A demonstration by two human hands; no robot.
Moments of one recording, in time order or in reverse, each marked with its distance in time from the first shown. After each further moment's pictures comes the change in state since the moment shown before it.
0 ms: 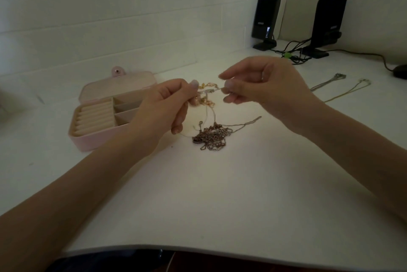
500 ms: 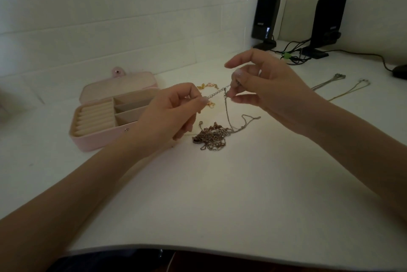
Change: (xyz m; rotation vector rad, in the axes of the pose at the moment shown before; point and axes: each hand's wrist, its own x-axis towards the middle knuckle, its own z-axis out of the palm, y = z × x) left_hand -0.004 -0.001 0.000 0.188 -0.111 0.049; right_hand 0.000 -0.004 -0.001 0.073 -0.021 0.104
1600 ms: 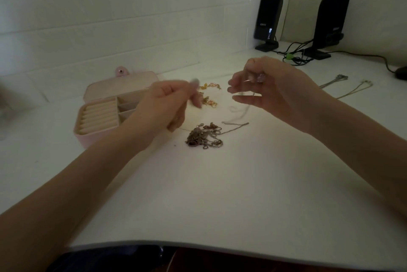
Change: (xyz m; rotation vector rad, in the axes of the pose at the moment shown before) left_hand 0.003 0.004 -0.012 -0.012 0.097 -0.059; right_hand 0.003 -0.002 -0.006 0.241 -0.062 0.154
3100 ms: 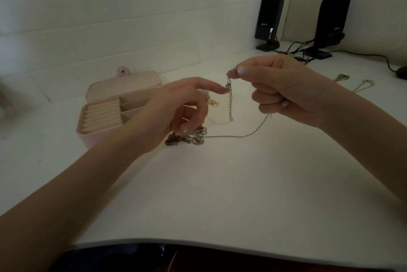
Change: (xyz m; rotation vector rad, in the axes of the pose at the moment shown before) left_hand -0.008 0.009 0.001 -0.203 -0.307 -0.012; right_hand -0.010 -0.014 -0.003 -0.173 -0.205 -0.024
